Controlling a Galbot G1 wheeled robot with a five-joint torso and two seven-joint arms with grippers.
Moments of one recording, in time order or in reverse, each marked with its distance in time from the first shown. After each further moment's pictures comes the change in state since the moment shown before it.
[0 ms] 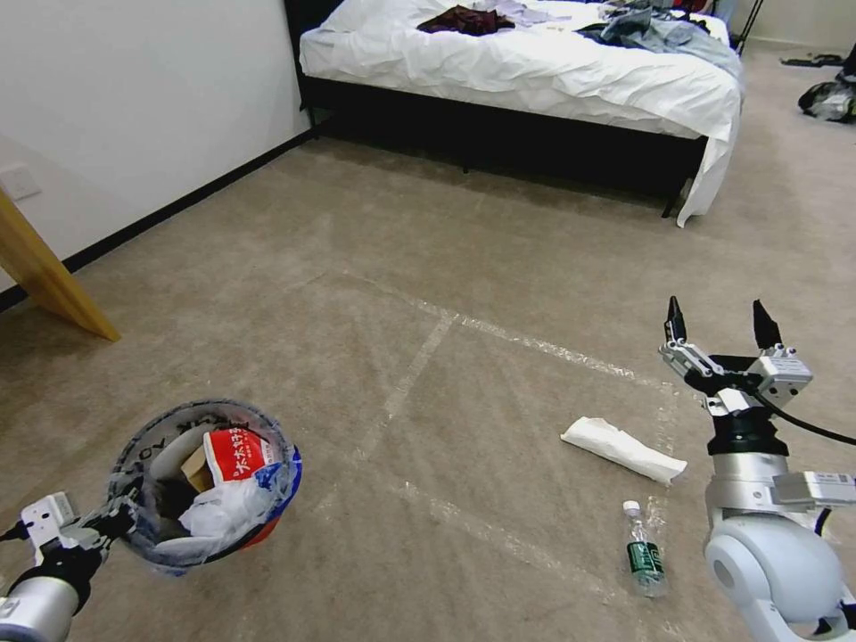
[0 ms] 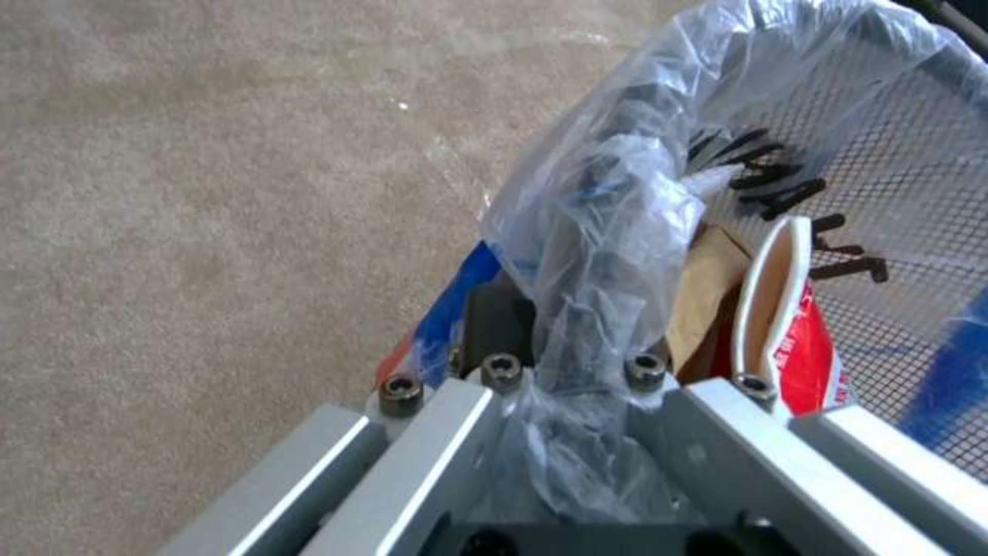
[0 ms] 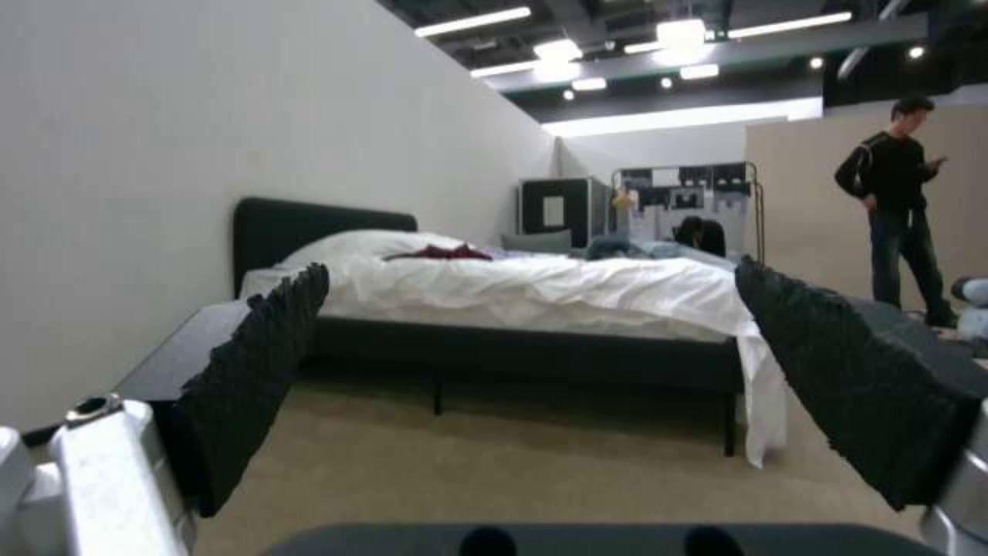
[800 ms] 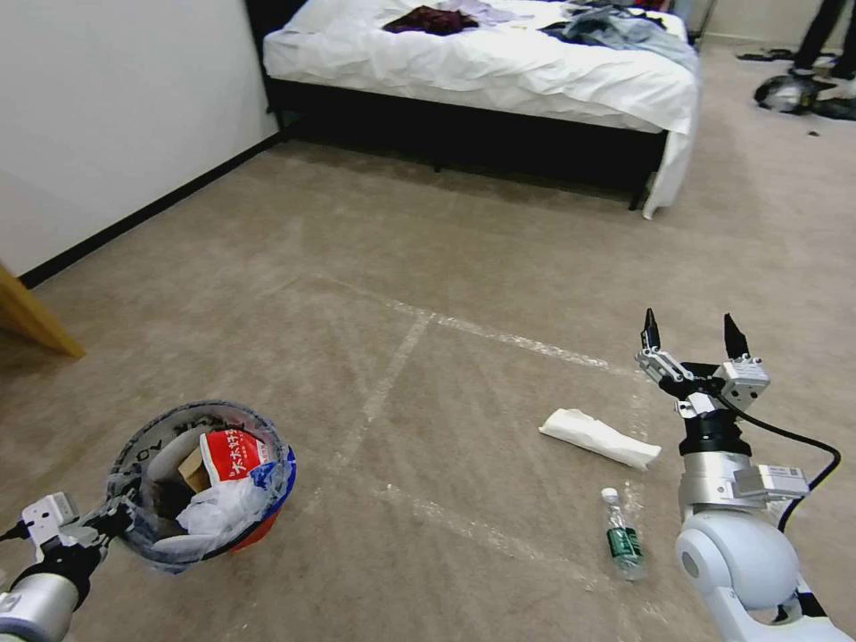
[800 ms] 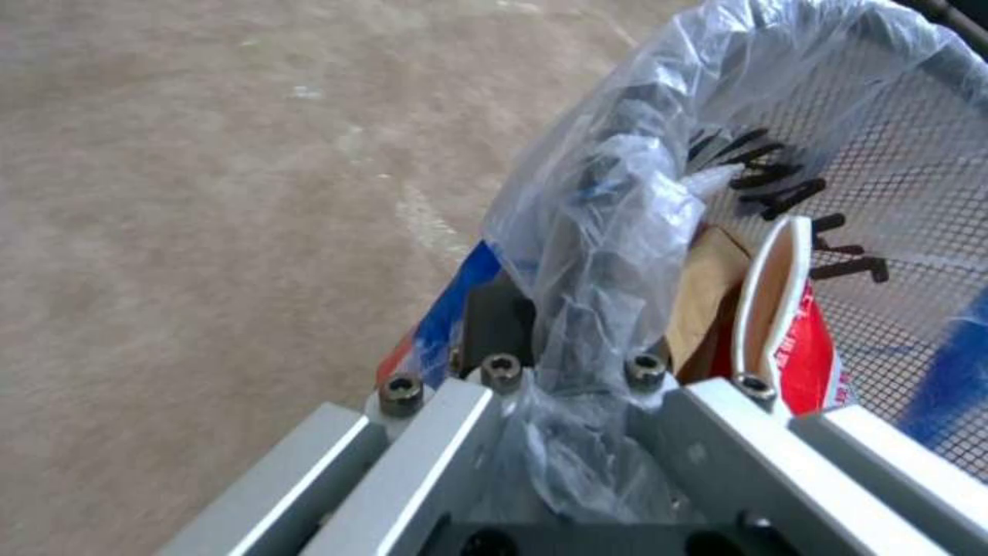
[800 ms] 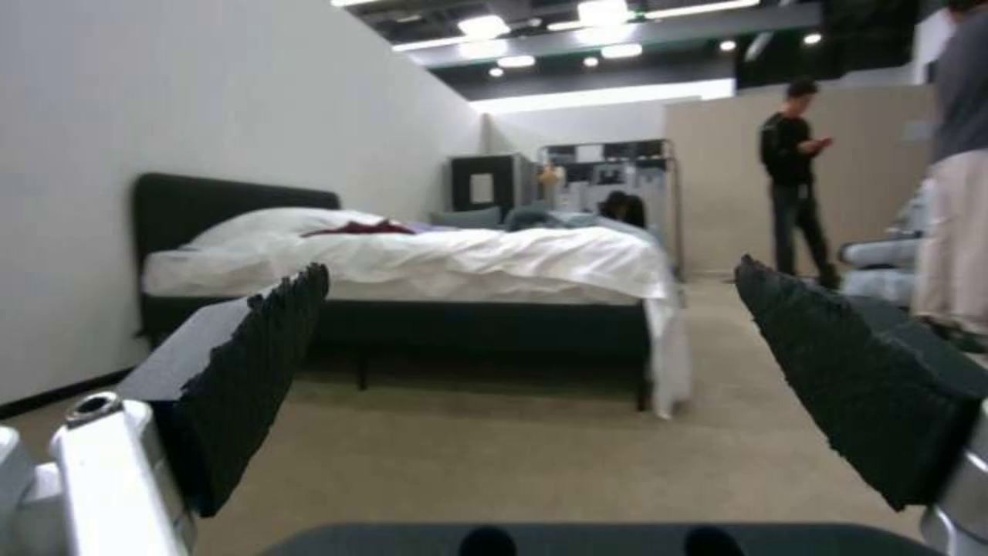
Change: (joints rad) left arm -0.021 -0.001 -0.002 0.027 0.019 0.002 0.007; right arm 0.051 0.054 -0.057 -0.063 -0.043 -0.012 0.005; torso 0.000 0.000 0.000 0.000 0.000
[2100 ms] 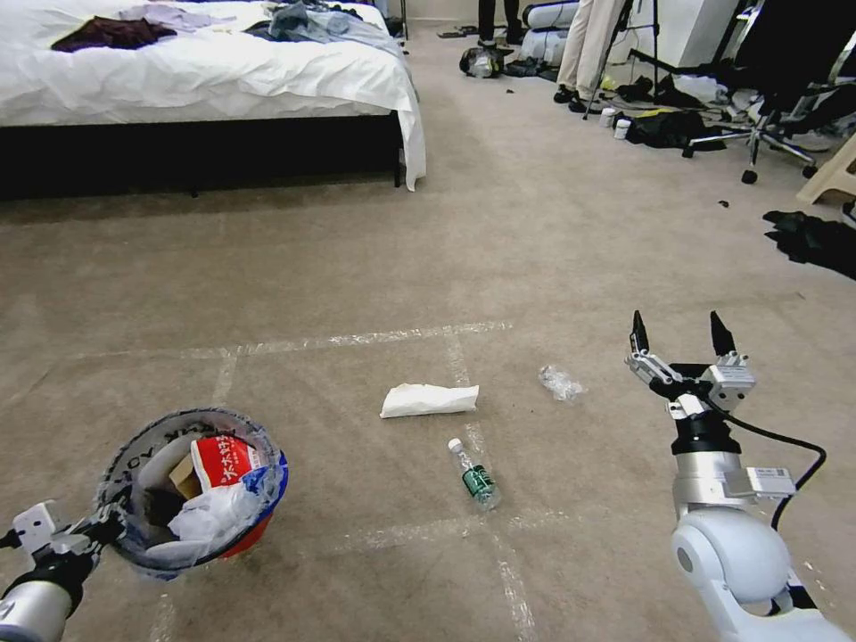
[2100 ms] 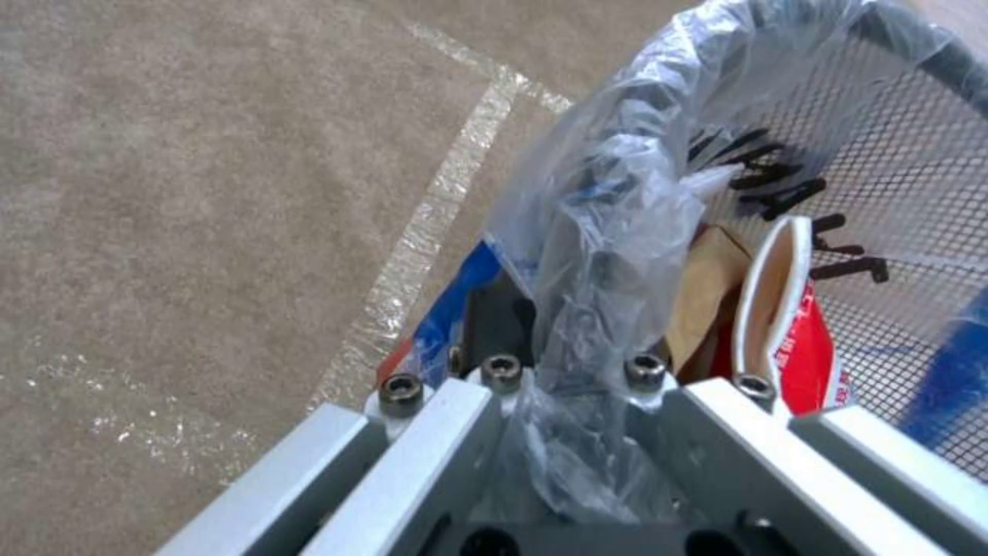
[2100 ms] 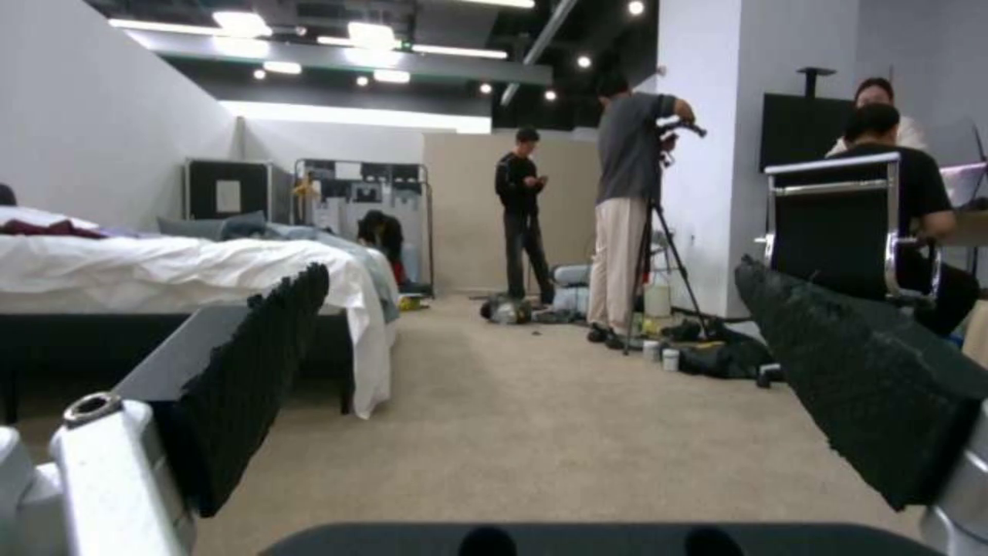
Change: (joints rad) left arm -0.001 -0.004 -0.020 0.022 0.011 -0.010 -0.004; right arm 0.026 0.000 -0.016 -0.067 -0.039 0.073 -0.066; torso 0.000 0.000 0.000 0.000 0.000
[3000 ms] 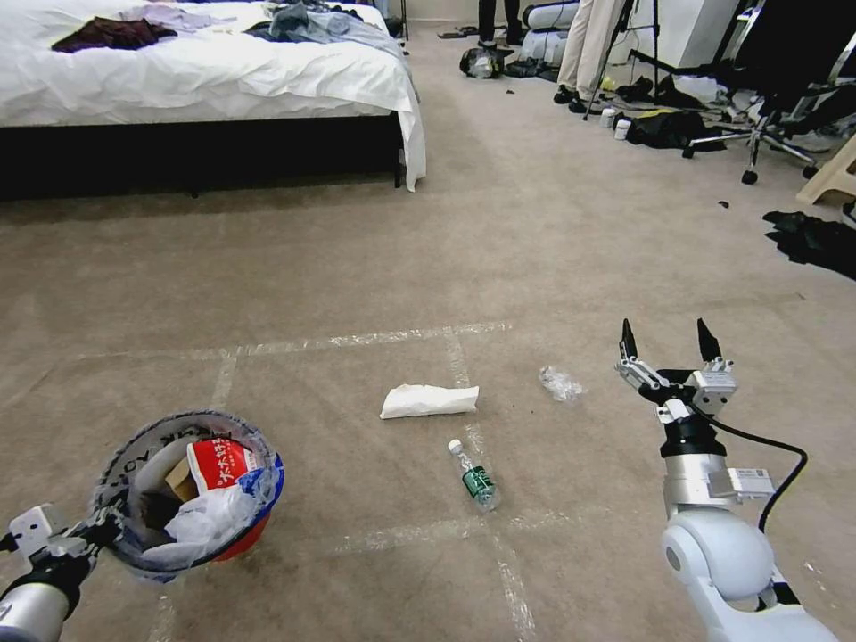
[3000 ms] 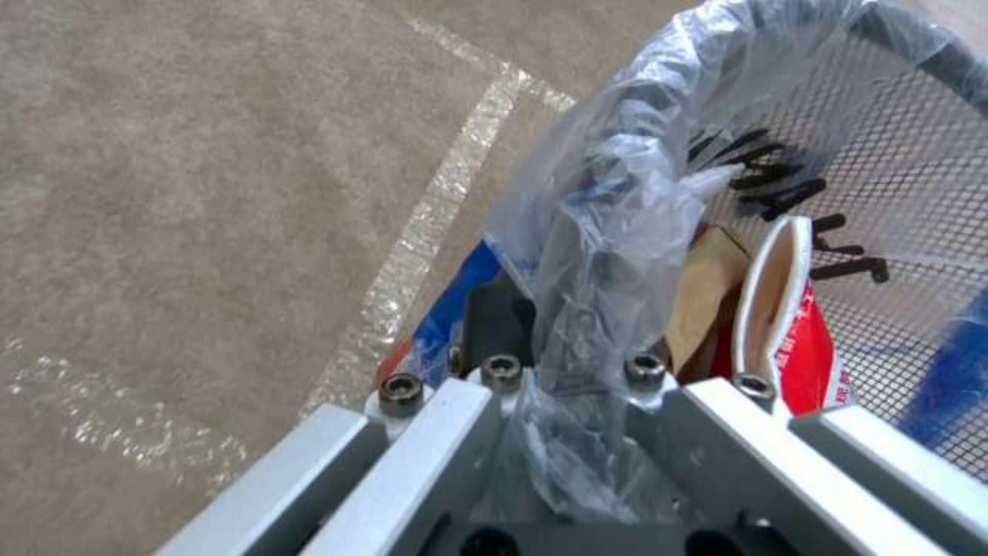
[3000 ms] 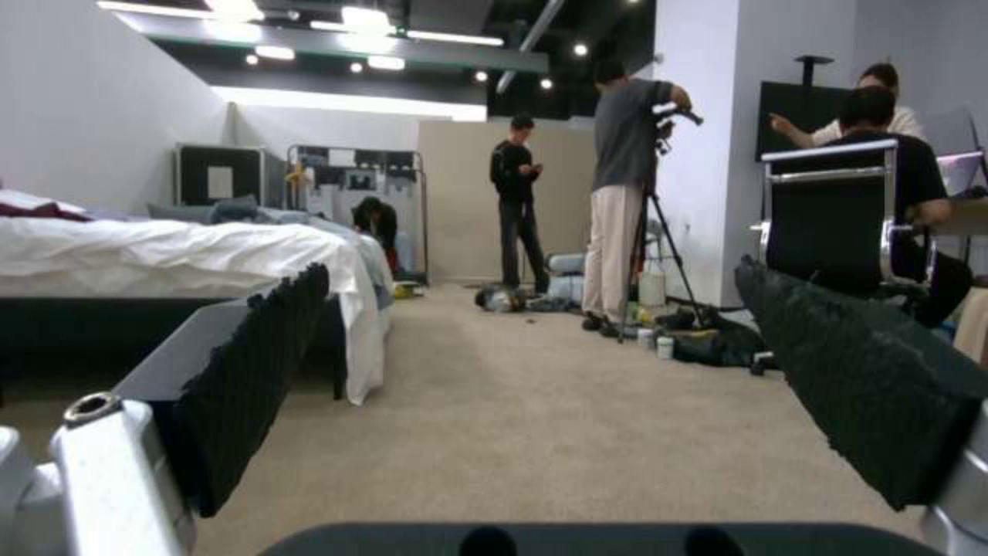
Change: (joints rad) left arm -0.010 0.000 0.000 0.022 -0.001 0.001 -0.002; right arm 0.012 0.006 -0.016 -0.043 -0.010 0.010 0.001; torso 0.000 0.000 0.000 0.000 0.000
